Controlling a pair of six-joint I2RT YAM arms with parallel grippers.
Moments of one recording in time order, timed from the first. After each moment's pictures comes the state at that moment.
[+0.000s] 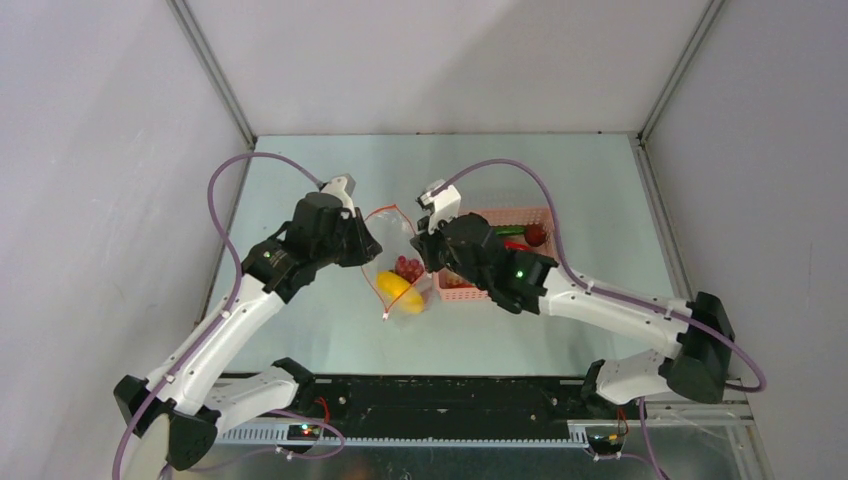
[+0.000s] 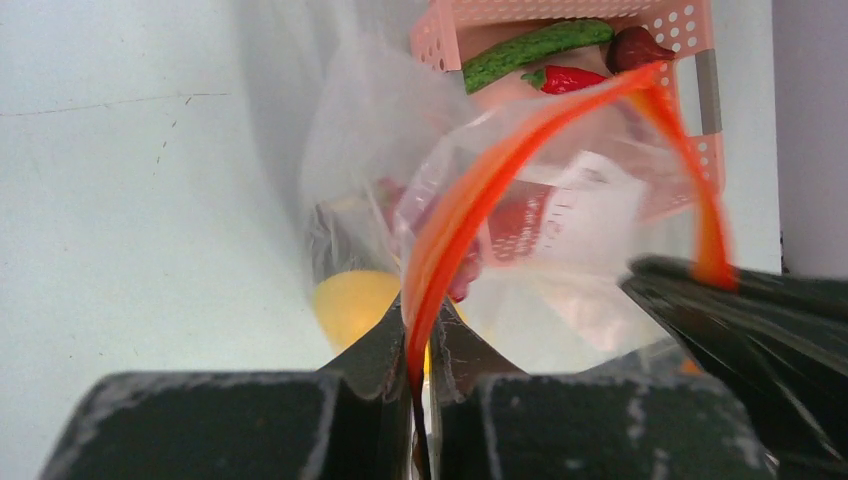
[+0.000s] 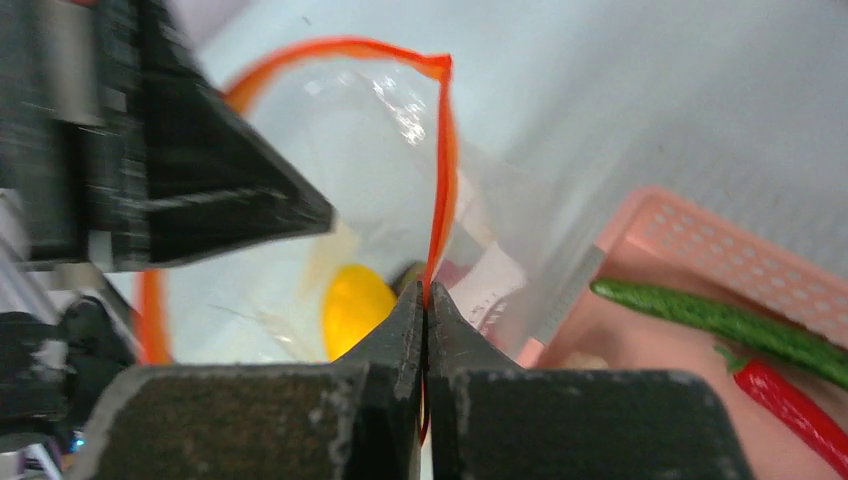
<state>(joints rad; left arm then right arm) -0.54 1.02 1.05 -0.69 0.01 -0.58 1.07 1.39 1.15 -0.13 0.31 0.28</state>
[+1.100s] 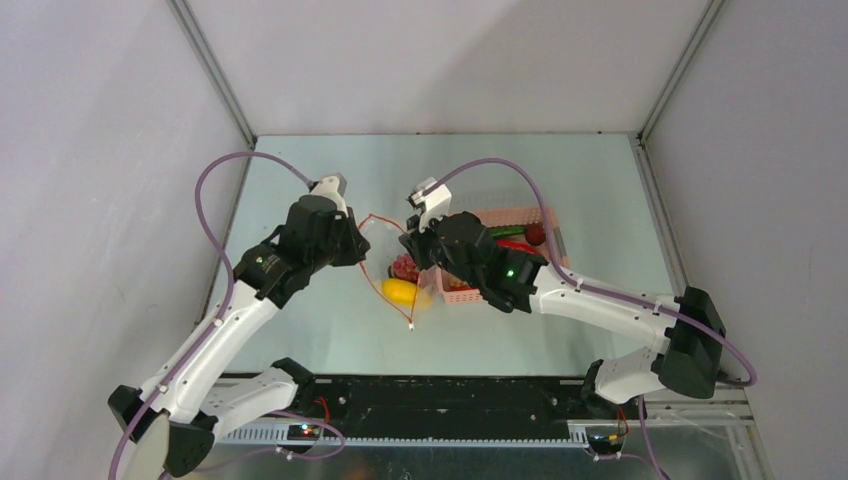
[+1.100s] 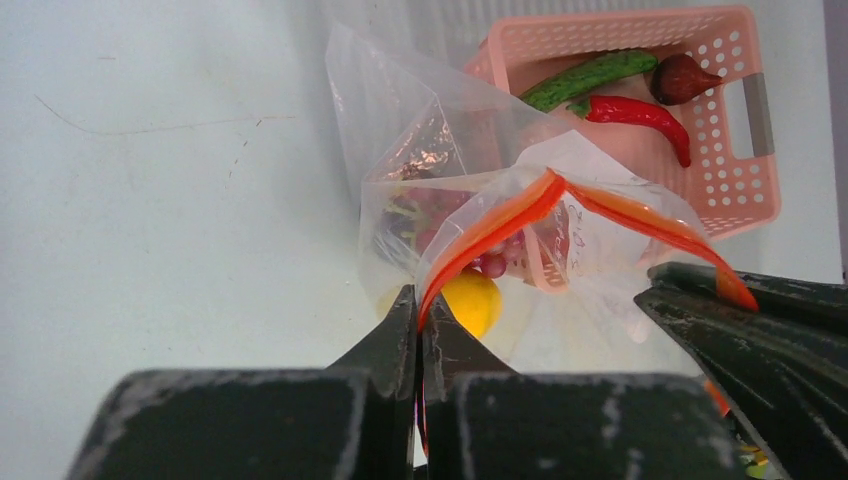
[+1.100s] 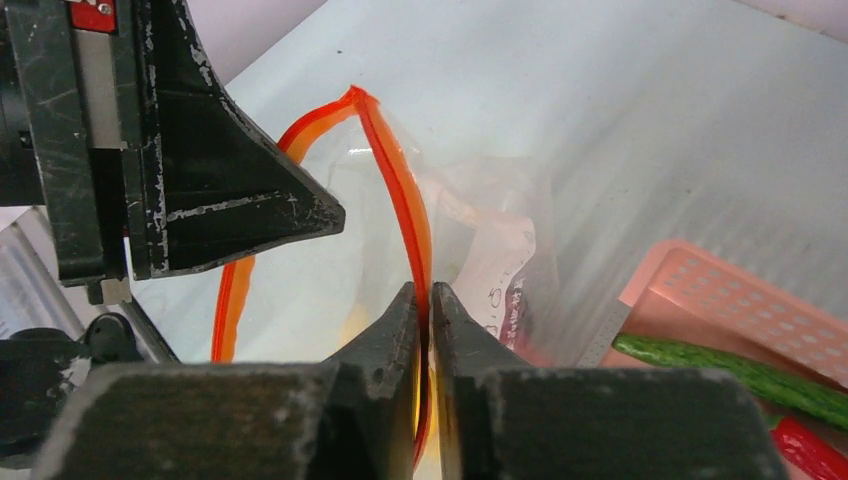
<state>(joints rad) -0.54 0.98 1.05 -0.71 -0.10 -0.53 1.09 1.41 1.18 -0.02 0.29 0.25</state>
